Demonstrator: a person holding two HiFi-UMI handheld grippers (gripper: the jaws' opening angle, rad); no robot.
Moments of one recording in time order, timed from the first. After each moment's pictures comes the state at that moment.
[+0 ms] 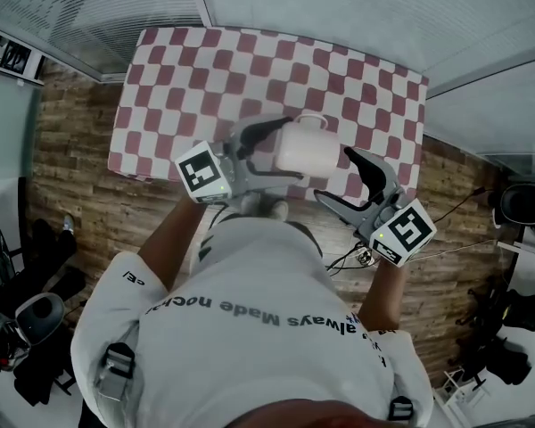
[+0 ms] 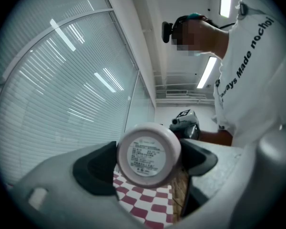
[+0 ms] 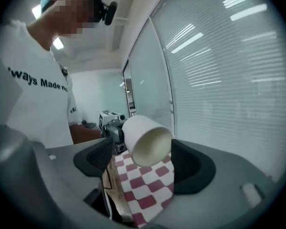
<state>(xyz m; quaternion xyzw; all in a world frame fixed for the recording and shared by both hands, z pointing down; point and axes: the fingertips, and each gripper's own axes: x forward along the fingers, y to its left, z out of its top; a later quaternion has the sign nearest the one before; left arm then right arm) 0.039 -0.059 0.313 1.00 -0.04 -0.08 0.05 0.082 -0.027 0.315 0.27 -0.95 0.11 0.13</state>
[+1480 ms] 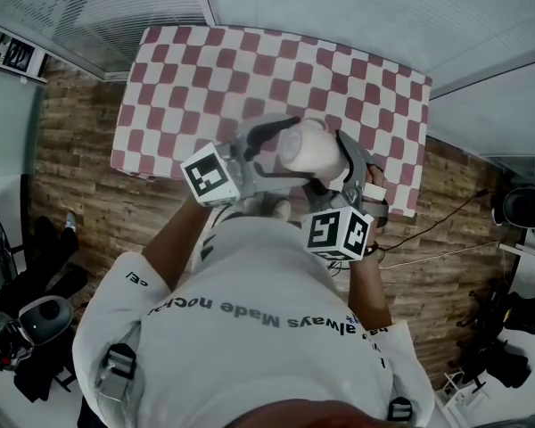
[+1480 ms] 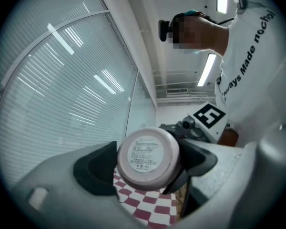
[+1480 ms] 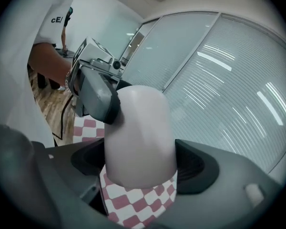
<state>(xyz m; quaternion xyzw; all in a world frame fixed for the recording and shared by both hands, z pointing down) 0.048 -0.054 0.302 0.99 -0.05 -0.08 0.04 0.058 -0.063 0.360 0.41 -0.80 -0.12 0.42</state>
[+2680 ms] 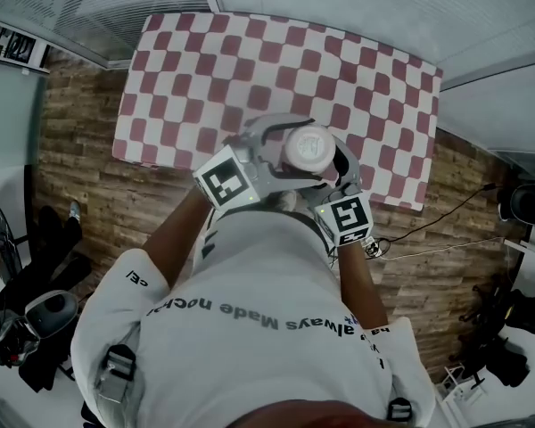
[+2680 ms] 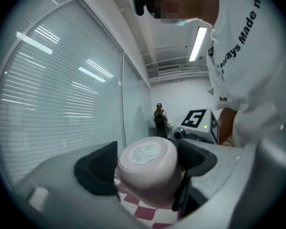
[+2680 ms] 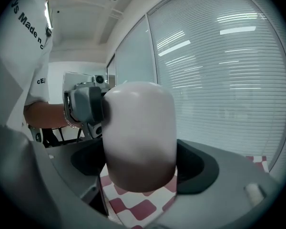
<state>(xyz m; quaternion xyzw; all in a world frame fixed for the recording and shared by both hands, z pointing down) 0.067 -0.043 0.338 1.00 -0.04 0.05 -0.05 0.034 -0.057 0.420 0.40 -0.90 0.11 0.13</state>
